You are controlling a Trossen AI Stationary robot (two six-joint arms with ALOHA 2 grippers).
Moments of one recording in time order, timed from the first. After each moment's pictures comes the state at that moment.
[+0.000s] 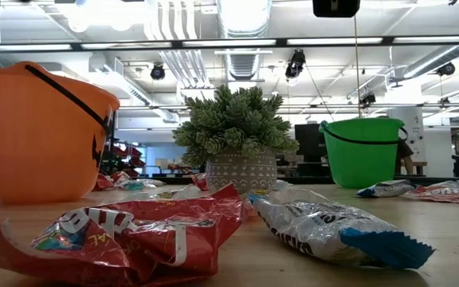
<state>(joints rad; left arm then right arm) -0.86 0.76 0.19 0.87 -0.31 0.02 0.13 1.48 1.48 -0.83 -0.31 0.73</state>
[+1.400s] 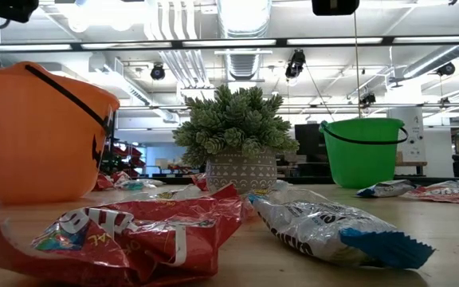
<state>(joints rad) -0.86 0.00 0.02 0.89 -0.30 0.02 0.13 1.48 1.48 -0.80 -0.31 0.77</state>
